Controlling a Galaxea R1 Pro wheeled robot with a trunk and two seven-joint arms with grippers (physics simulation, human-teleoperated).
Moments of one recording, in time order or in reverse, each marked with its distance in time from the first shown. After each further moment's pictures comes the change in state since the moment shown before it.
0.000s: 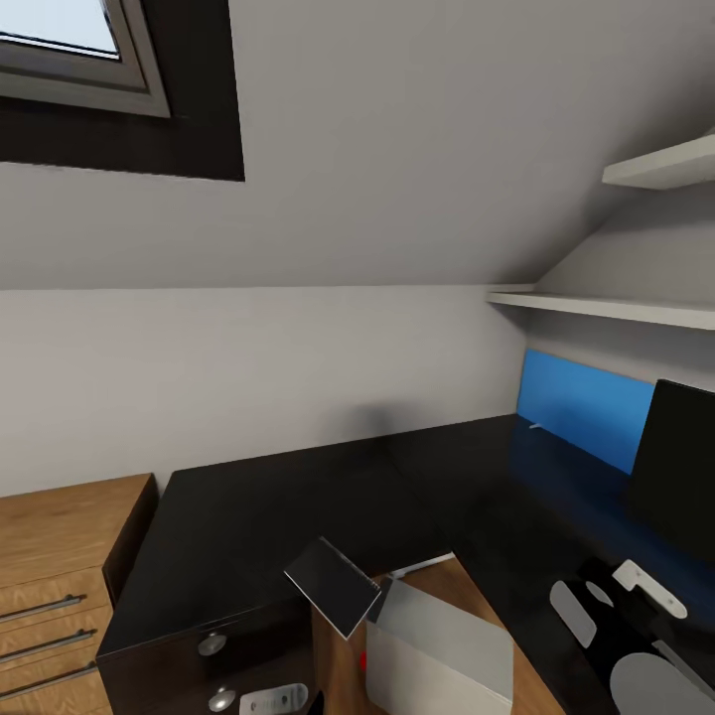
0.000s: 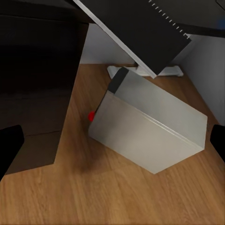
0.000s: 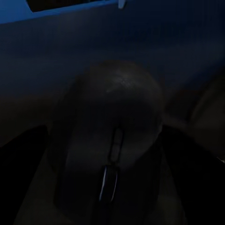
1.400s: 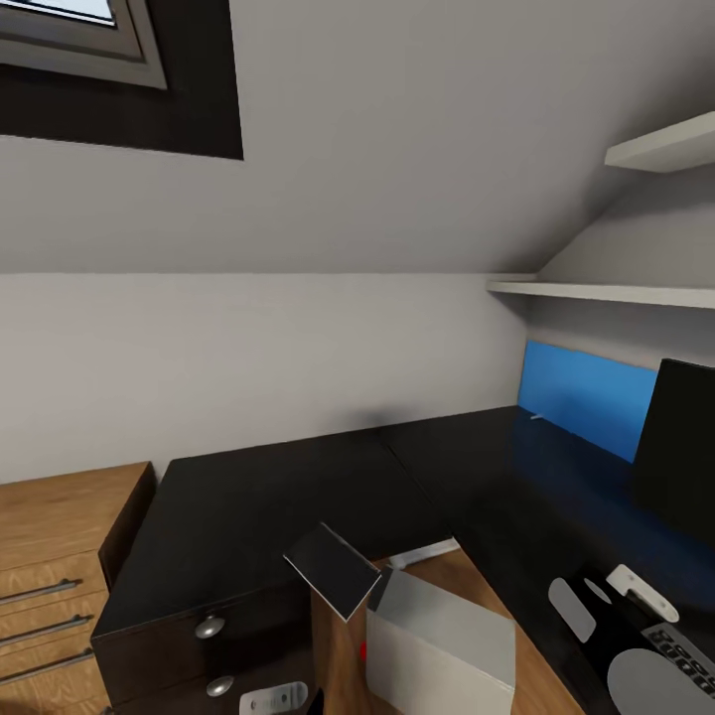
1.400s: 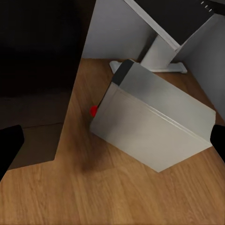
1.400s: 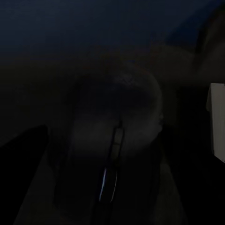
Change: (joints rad) left arm 0.000 -0.002 0.003 -0.003 0.004 0.000 0.003; right arm -0.012 0.004 0.000 0.015 -0.058 0.111 0.002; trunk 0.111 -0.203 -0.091
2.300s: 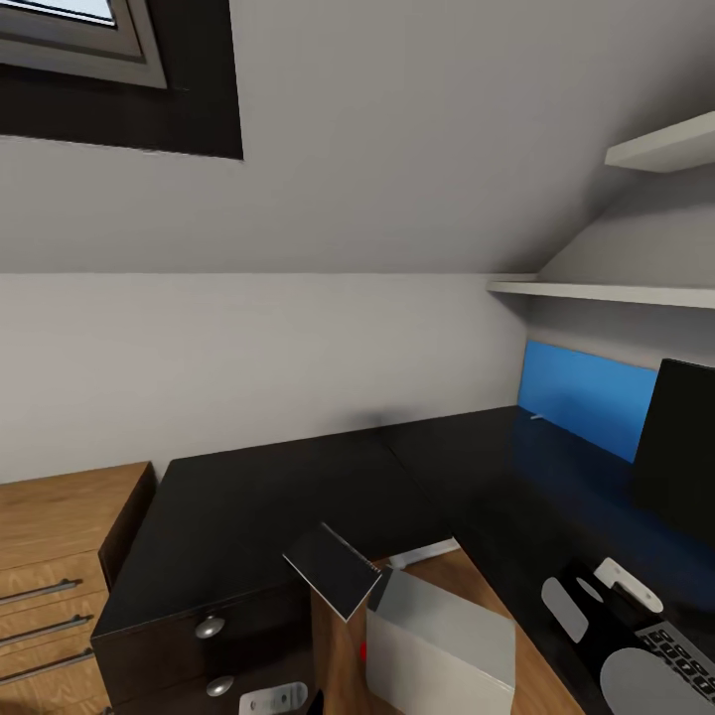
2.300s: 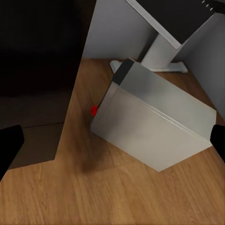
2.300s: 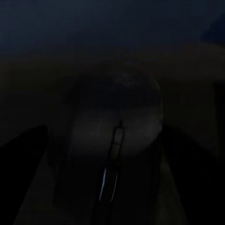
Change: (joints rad) left arm 0.000 0.002 -0.001 0.001 0.001 0.001 0.000; right arm 0.000 0.018 0.010 -0.005 0.013 -0.005 0.059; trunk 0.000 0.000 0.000
